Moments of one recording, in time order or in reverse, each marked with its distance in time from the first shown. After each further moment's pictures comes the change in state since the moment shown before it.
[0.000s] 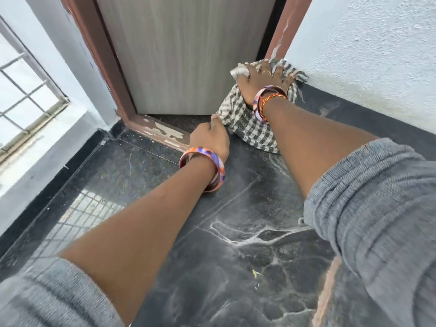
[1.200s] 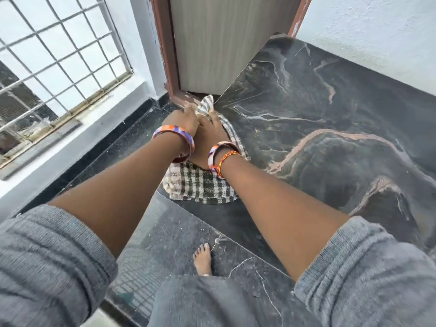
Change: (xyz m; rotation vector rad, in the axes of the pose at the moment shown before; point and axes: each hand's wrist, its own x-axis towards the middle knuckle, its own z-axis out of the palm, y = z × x) left_hand -0.189 -0.109 -0.106 0.362 0.171 -0.084; right_hand -0.365 -0.054 0.050 -0.262 -0.062 -0.848
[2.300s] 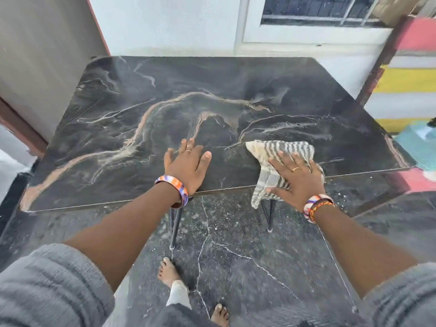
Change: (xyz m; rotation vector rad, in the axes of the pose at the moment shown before) left_hand -0.248 0.001 0.150 0.554 -0.345 1.081; right_hand -0.488 0.052 0.108 0.149 0.043 1.088
